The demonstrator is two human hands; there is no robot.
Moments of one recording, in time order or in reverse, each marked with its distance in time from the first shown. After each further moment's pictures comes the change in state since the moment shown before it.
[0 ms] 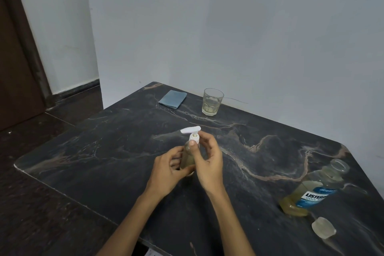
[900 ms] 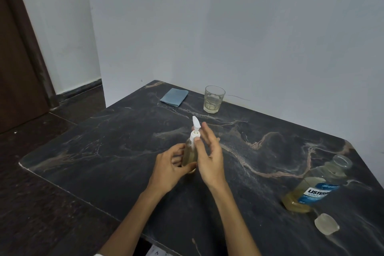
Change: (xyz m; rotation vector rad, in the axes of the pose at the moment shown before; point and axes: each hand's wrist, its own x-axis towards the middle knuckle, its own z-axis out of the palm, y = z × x) left_hand 0.000 -0.001 -0.001 0.006 -0.001 -0.024; right_hand 0.001 0.002 -0.001 -0.094 -0.029 0.054
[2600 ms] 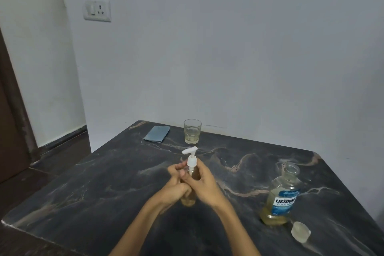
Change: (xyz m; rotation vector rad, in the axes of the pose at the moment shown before) left_hand 0.025 0.051 0.041 -0.040 -0.345 -0.289; right_hand 0.003 -0.025 -0.053 0.021 -0.244 0.011
